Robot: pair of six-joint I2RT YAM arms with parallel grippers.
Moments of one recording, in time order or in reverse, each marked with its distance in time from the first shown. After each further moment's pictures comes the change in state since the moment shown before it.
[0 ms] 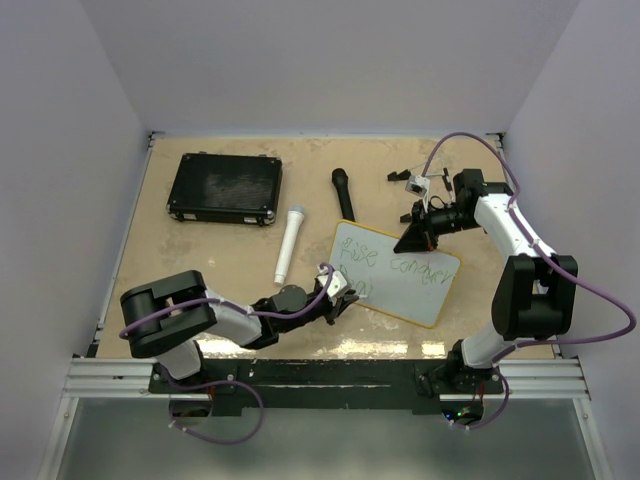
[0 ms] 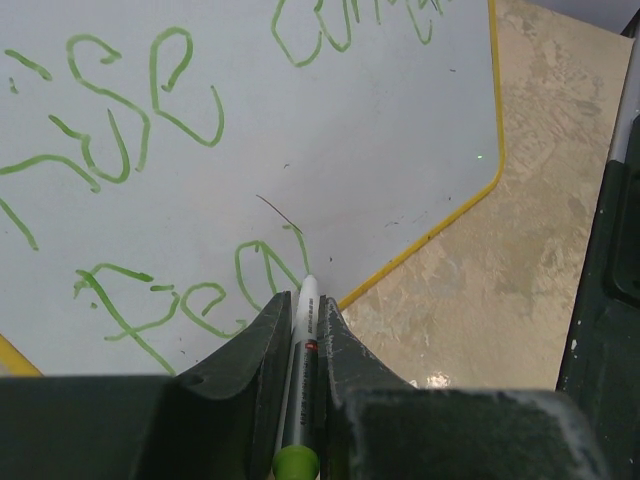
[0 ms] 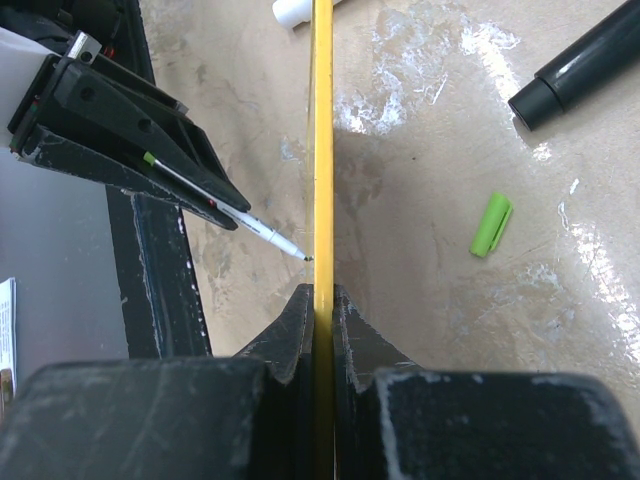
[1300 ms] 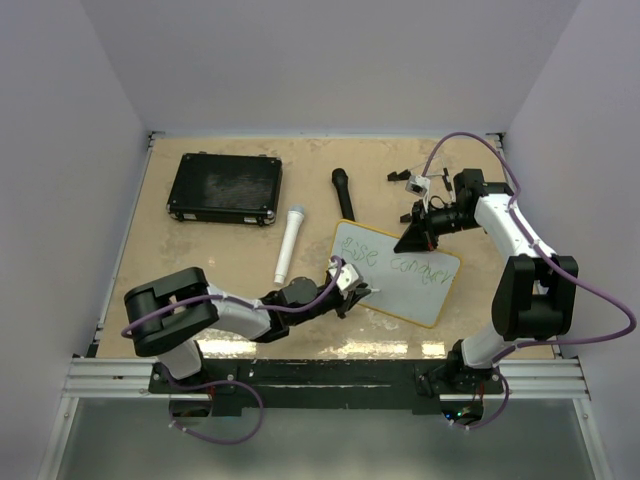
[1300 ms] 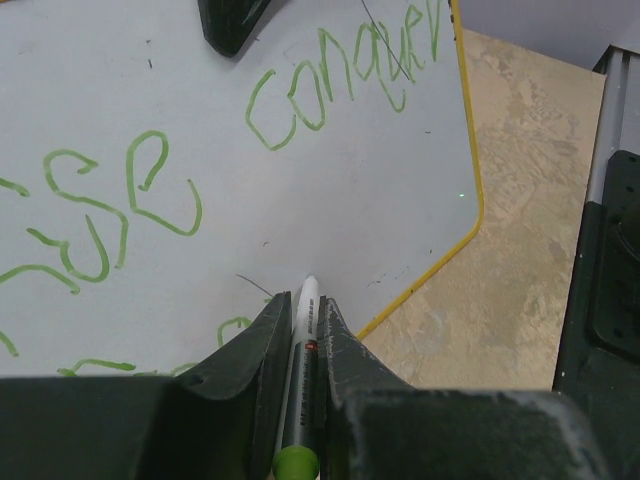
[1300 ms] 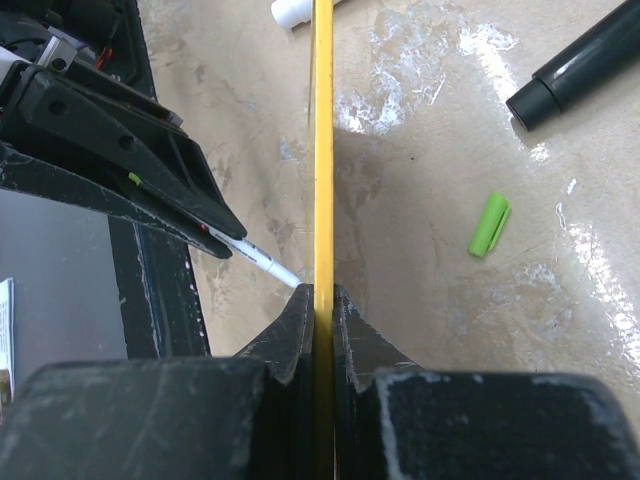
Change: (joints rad) left arm 0.006 0.021 0.108 -0.064 0.025 0.014; right arm 0.000 -0.002 0.000 0.002 0.001 0.000
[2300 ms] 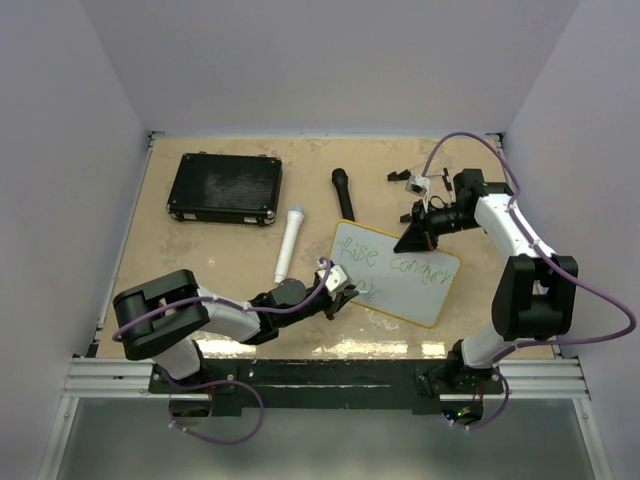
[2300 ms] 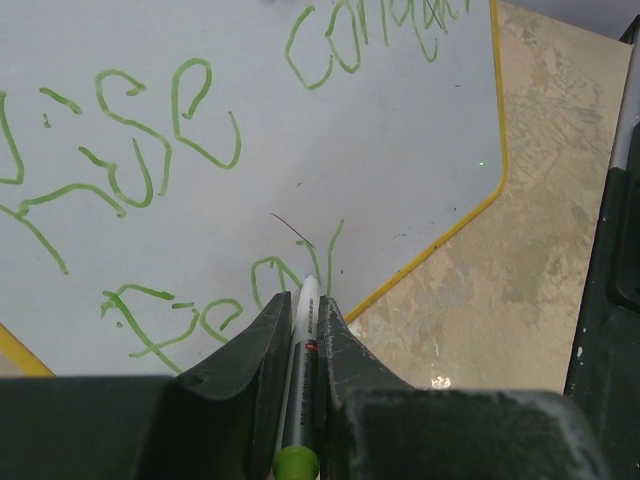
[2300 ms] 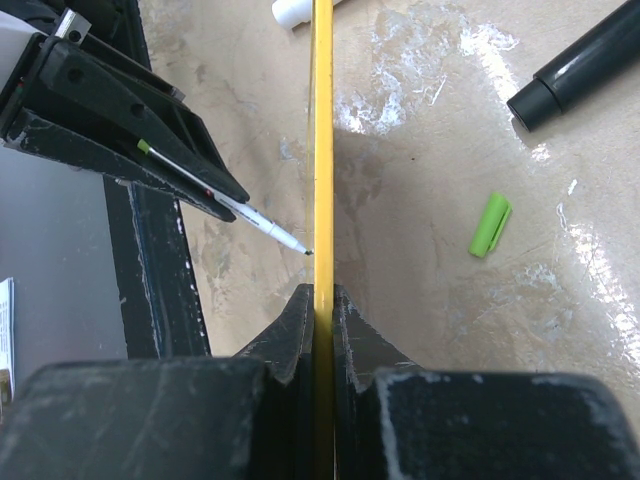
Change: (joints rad) left arm 0.027 -0.060 -0.087 0.002 0.019 0.002; right arm 0.000 0.000 0.000 0.000 0.000 0.000
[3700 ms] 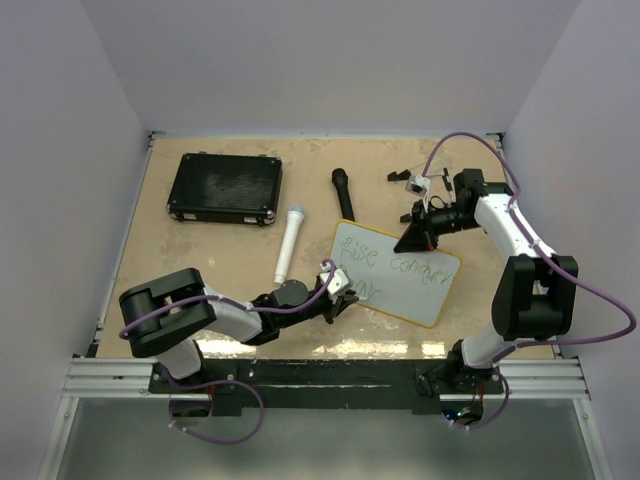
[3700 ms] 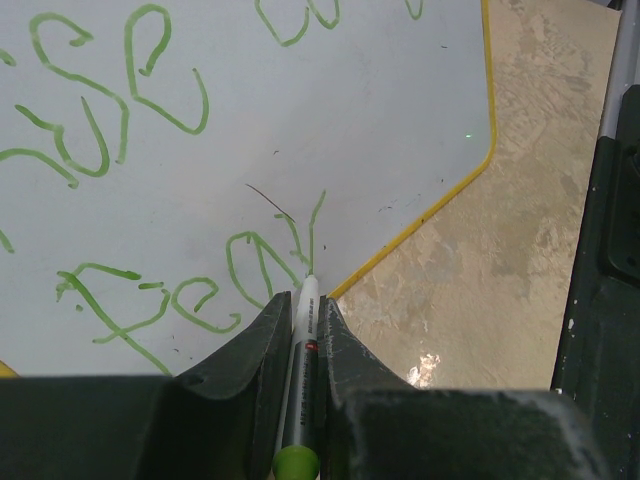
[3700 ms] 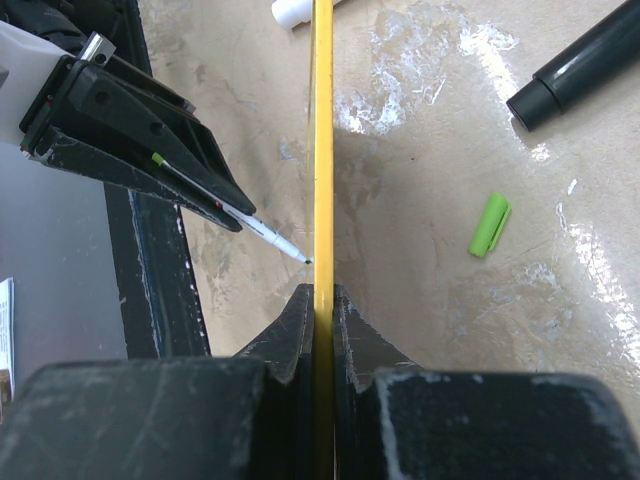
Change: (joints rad) left arm 0.006 0.039 -0.006 0.001 0.043 -0.013; right arm 0.000 0.000 0.000 0.000 0.000 0.000
